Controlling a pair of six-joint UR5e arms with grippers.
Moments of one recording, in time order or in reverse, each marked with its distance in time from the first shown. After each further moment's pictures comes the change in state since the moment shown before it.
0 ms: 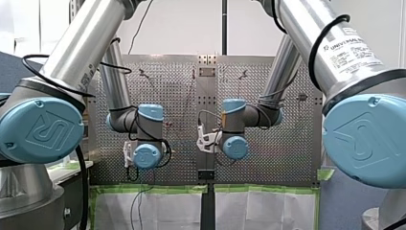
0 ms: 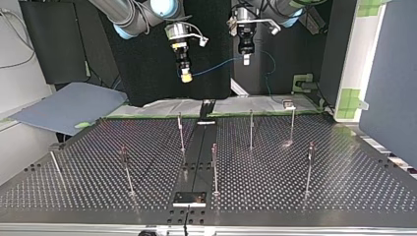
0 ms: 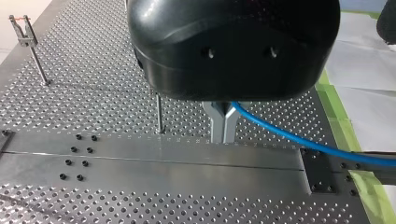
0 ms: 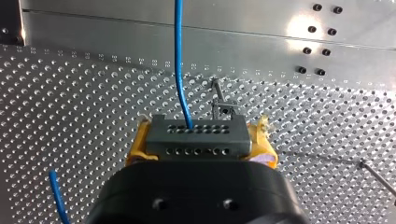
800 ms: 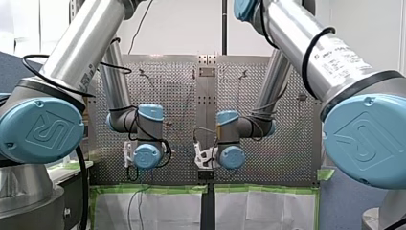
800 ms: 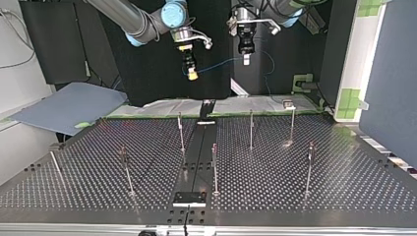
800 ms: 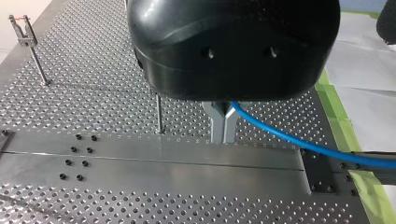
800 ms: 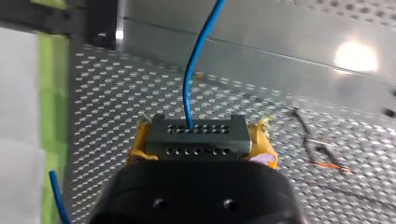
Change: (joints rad) left arm 0.000 0.000 0.000 0.000 0.000 0.000; right arm 0.011 0.135 -0.090 0.150 0.001 -0.046
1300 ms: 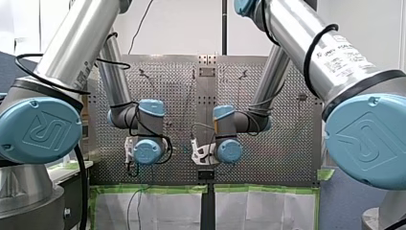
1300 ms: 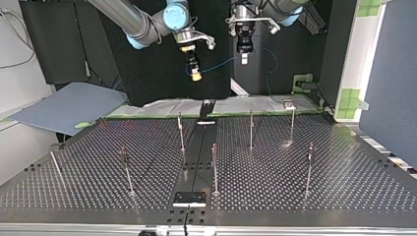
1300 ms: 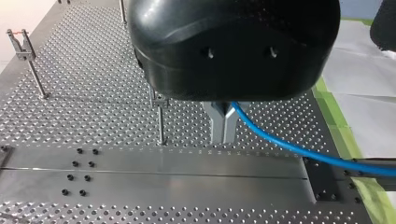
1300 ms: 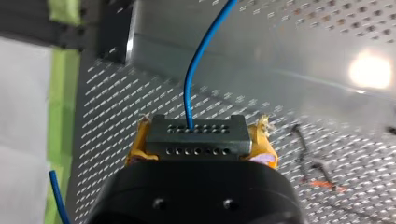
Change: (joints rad) left arm -0.020 0.053 0.001 -0.053 0.002 0.028; right arm 0.019 -0.035 -0.040 0.098 -0.021 0.032
